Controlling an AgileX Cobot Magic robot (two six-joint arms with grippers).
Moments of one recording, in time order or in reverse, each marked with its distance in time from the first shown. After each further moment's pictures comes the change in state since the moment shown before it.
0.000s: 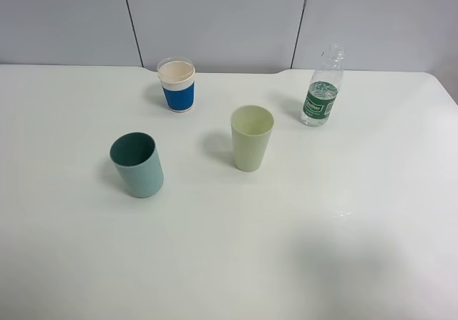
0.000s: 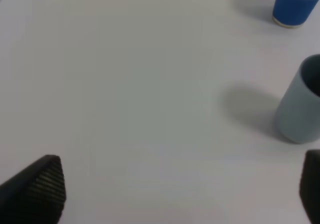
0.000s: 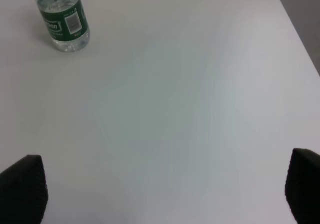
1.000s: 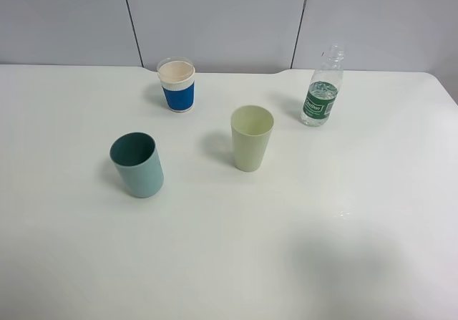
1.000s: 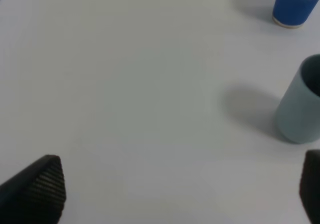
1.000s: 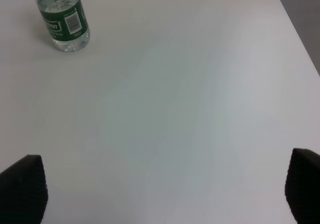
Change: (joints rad) left arm 0.000 0.000 0.000 0.000 0.000 0.000; right arm 0.000 0.000 0.000 0.000 0.000 0.000
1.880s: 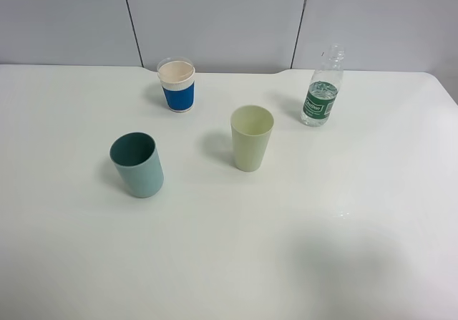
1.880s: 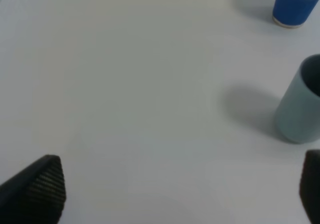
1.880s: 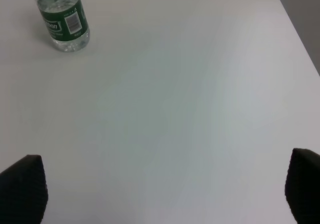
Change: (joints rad) left arm 0.000 0.000 0.000 0.000 0.000 0.000; right arm 0.000 0.000 0.000 0.000 0.000 0.000
